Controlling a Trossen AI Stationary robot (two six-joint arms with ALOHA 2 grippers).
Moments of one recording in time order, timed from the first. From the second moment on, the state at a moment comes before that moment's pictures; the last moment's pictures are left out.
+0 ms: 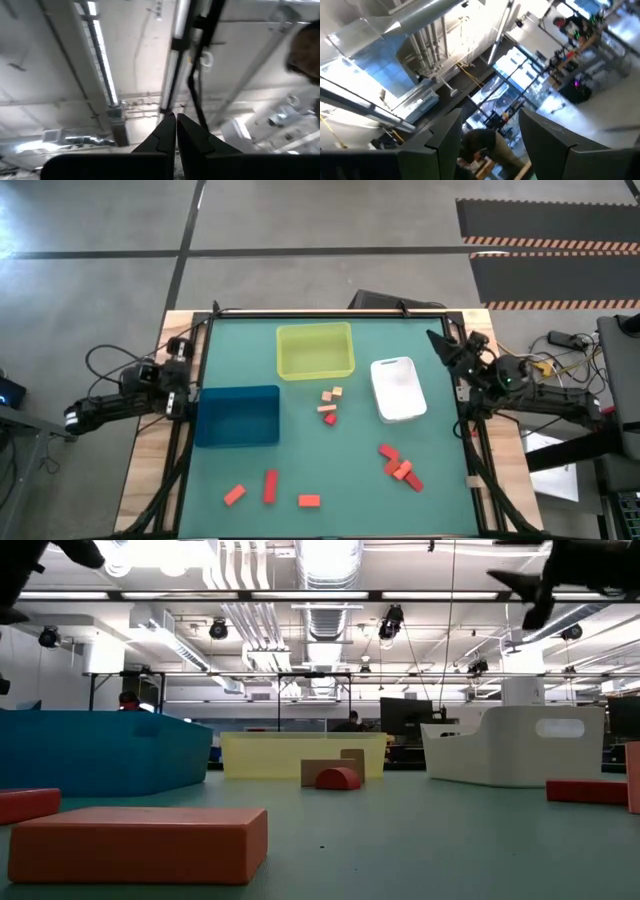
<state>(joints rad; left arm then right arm) 0.26 0.17 0.02 1.16 0.27 -0.22 -0.22 0.32 0.21 0.55 0.31 0.67</state>
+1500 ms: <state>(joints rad) 0.26 0.63 0.21 1.17 -0.17 -0.68 -0.20 1.42 1.47 -0.60 -0.14 0.27</state>
